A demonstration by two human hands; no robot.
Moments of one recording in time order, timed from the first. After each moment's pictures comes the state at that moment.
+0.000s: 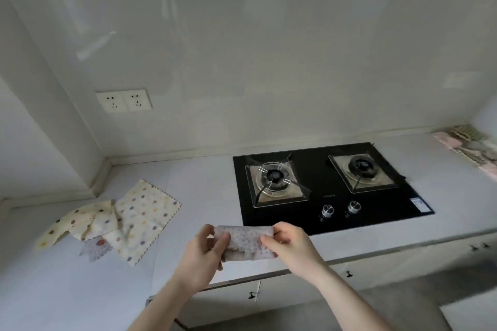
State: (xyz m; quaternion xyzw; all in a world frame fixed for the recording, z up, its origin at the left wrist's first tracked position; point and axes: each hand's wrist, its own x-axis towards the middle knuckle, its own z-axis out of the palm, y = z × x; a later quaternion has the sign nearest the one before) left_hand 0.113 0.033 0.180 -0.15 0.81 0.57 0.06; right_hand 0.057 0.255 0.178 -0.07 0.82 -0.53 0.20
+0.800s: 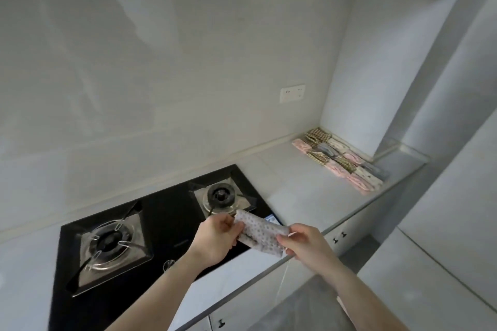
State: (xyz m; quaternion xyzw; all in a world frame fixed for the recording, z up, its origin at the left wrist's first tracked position) left_hand -0.105 0.504 0.228 0.08 0.86 0.48 0.13; right_hand -0.044 0.743 0.218 0.14 0.83 -0.54 0.08
